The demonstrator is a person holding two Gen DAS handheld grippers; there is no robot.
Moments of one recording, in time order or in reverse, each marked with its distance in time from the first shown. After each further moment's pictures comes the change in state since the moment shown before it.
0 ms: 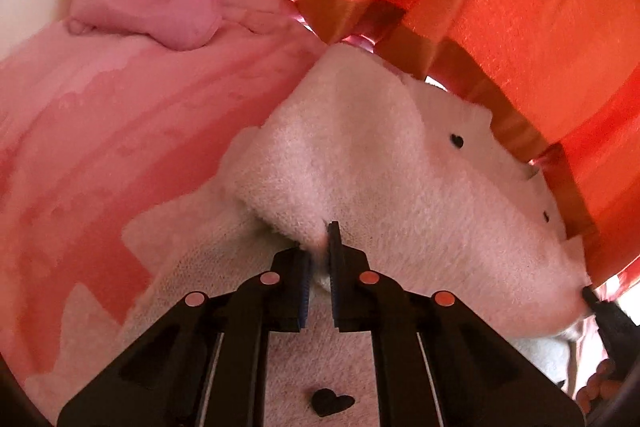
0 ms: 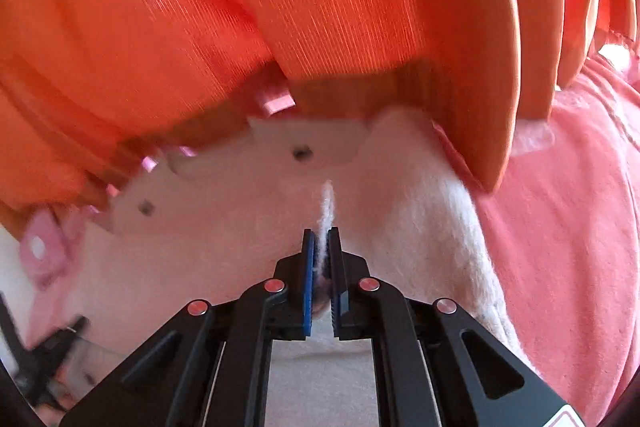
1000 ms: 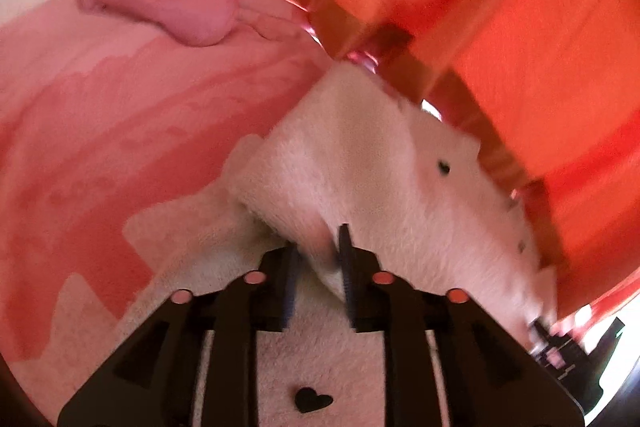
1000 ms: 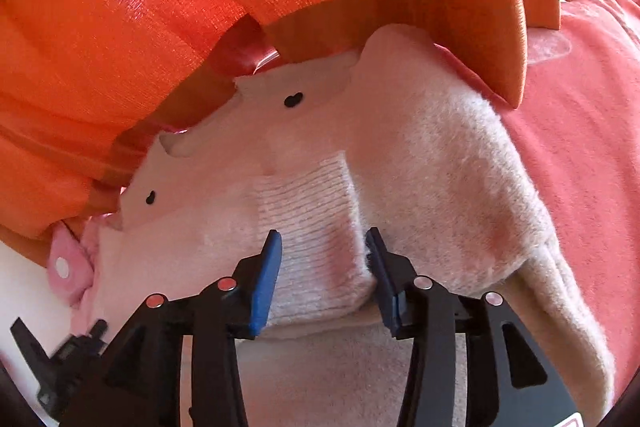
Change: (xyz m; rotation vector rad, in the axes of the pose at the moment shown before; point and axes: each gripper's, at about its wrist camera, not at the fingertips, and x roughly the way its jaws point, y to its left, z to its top) left arm -0.009 0.020 0.007 -0.157 -0.019 -0.088; right arm 0.005 -0.002 -0.005 0.134 0.040 0.150
